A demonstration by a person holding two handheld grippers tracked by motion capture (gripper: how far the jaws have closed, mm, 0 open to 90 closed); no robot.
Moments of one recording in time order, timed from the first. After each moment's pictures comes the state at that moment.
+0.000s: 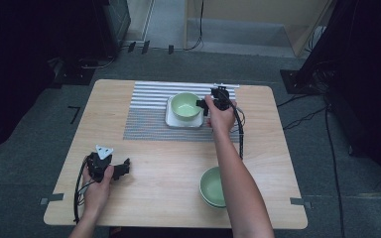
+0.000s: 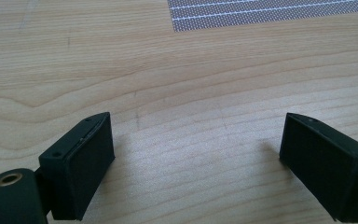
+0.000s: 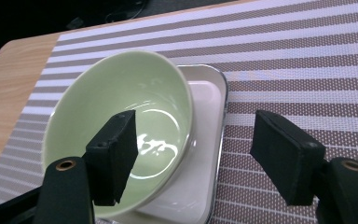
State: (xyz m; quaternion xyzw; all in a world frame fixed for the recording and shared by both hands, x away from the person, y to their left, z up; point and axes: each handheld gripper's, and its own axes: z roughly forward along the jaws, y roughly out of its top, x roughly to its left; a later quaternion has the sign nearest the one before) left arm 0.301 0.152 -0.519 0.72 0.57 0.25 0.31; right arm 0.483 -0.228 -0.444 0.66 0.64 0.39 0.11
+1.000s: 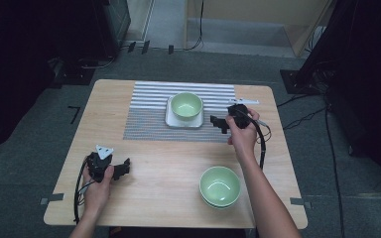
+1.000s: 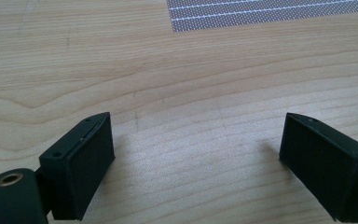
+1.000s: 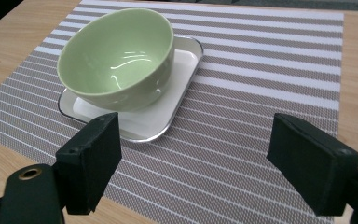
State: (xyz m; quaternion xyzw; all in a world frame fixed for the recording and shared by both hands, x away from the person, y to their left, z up) left arm 0.302 0.152 -0.519 0.72 0.57 0.25 0.31; right arm 0.408 -0.279 -0.437 0.57 0.70 0.40 0.16
